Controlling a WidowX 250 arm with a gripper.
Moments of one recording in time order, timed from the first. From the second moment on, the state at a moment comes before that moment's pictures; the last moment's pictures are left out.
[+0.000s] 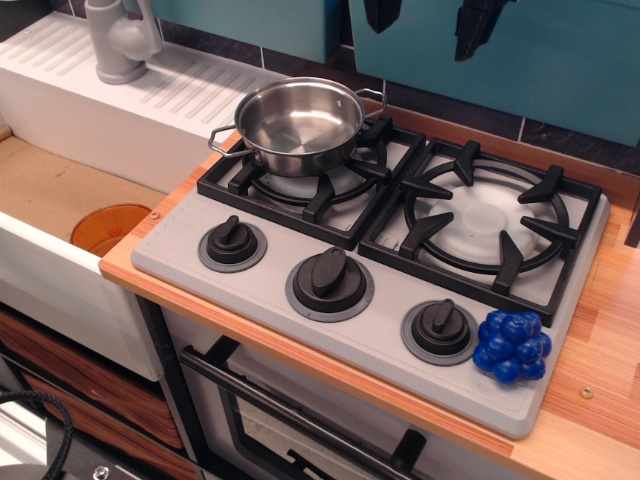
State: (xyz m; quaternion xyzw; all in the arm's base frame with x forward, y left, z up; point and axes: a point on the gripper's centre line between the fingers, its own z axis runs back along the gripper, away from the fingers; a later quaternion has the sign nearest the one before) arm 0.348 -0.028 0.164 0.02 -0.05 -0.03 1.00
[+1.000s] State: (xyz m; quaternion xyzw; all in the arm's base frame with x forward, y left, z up) arm 0.368 -0.001 0.127 0.02 -0.05 -0.05 1.00
